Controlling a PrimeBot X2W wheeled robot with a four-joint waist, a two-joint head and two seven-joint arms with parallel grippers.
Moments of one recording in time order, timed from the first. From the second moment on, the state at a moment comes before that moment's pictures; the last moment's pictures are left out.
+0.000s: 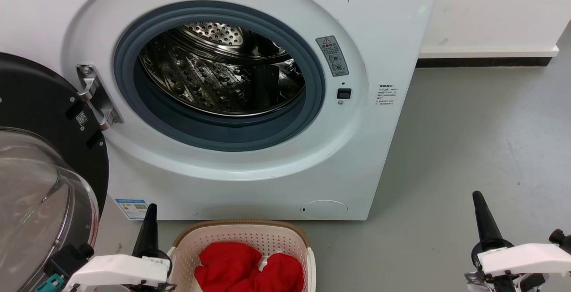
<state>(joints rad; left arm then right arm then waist) 0.00 0.05 0.08 0.16 -1.00 -0.09 -0.03 -0.02 -0.06 -0.07 0.21 1.04 0.13 -0.05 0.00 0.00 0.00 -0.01</state>
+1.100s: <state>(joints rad) -0.05 0.05 0.10 0.21 -1.34 -0.11 0.05 -0.06 -0.06 -0.09 0.23 1.36 0.13 0.04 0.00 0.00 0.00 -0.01</state>
